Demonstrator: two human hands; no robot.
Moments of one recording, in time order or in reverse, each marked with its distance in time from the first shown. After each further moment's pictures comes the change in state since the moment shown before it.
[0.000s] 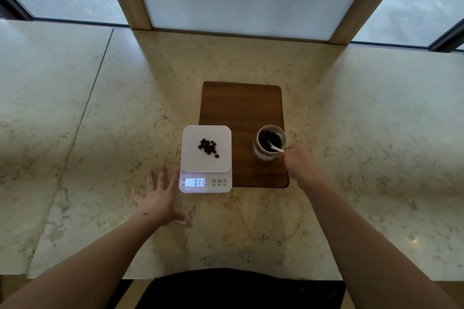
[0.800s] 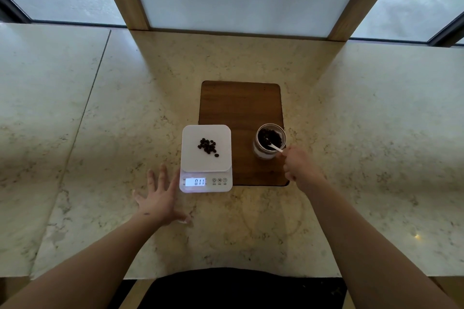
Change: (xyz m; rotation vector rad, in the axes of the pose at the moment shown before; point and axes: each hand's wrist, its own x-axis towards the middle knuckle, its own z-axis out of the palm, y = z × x) left_hand 0.001 0.001 -0.001 -0.002 -0.006 -0.005; right_hand -0.007 0.006 0.000 0.347 -0.109 0.152
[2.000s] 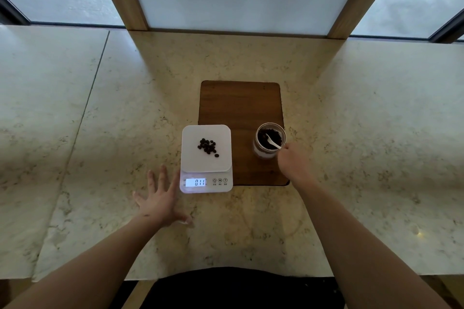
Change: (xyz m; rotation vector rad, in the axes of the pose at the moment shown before) left_hand 0.003 -0.003 0.003 -0.021 -0.013 0.019; right_hand 0.000 -0.004 0.012 -0.525 0.168 -0.199
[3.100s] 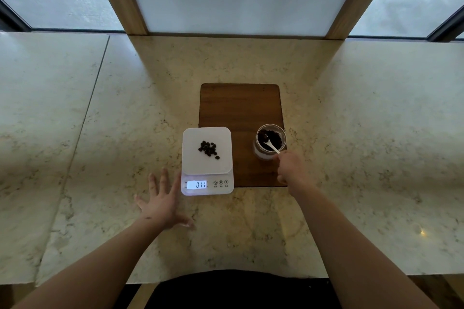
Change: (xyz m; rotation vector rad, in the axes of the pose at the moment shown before) left_hand -0.001 0.002 -0.001 0.020 0.000 -0.015; right_hand 0.006 0.012 0.024 0.607 -0.054 0.323
